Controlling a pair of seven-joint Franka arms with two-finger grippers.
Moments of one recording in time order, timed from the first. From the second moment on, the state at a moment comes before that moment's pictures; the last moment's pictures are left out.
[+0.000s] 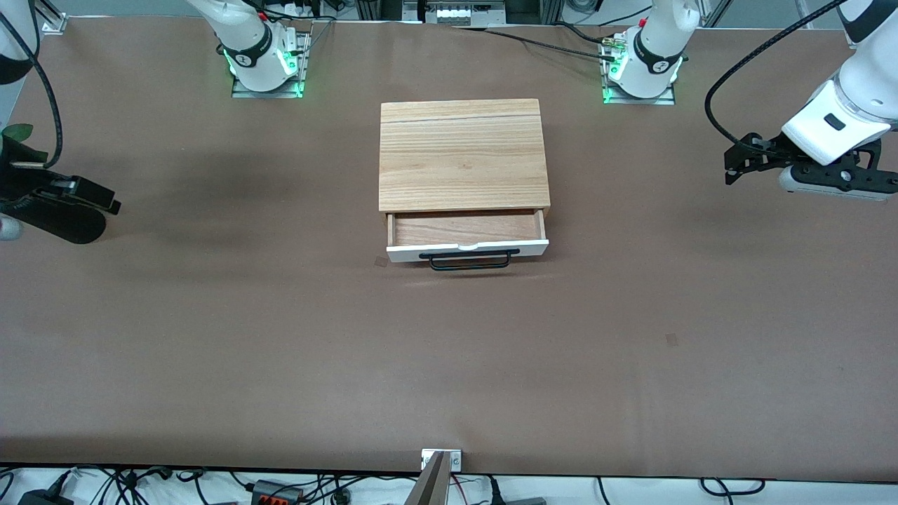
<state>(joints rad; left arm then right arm) -0.06 -0.07 -0.01 -1.78 0.02 1.72 0.06 -0.04 0.14 0.02 -1.50 -0.01 1.62 0.11</state>
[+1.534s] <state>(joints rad) -0.06 -0.06 -0.01 -1.77 0.02 1.78 0.08 0.00 0.08 -0.02 -1.51 -0.02 1.60 0.12</state>
